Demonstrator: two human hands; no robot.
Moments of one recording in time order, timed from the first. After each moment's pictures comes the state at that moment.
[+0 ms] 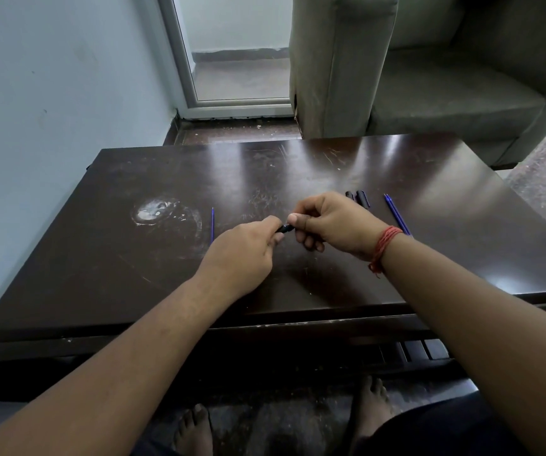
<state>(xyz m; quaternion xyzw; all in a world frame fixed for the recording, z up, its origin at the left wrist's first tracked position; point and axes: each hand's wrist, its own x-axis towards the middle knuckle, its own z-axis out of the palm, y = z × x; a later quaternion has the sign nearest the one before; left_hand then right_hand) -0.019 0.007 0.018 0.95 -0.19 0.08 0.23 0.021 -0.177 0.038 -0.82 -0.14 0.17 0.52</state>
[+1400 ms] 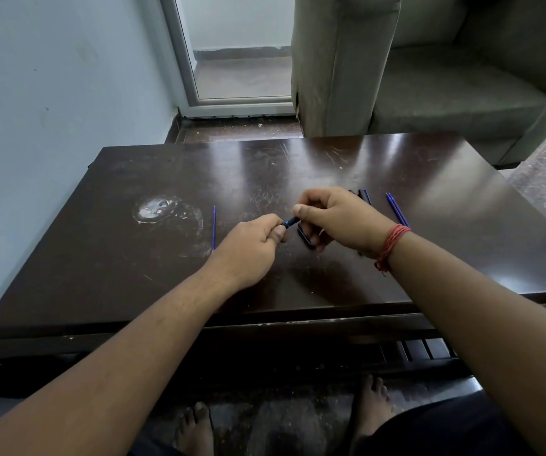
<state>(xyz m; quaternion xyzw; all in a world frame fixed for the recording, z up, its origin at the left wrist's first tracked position) -0.018 0.005 0.025 0.91 -0.12 -0.05 0.38 0.015 -0.178 0.049 -0.83 -0.12 0.15 0.52</state>
